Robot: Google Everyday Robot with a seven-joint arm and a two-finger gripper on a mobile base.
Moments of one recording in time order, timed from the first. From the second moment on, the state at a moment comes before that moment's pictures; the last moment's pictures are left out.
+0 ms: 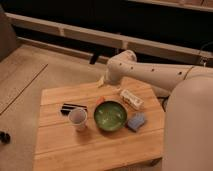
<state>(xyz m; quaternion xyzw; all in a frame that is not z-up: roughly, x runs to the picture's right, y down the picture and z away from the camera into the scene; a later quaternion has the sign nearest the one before) 0.010 -0.025 0.833 -0.20 0.04 0.69 0.69</state>
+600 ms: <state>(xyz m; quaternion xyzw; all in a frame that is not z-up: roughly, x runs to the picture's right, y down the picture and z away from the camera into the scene) -0.017 0.012 0.903 -0.27 0.04 0.67 0.69</state>
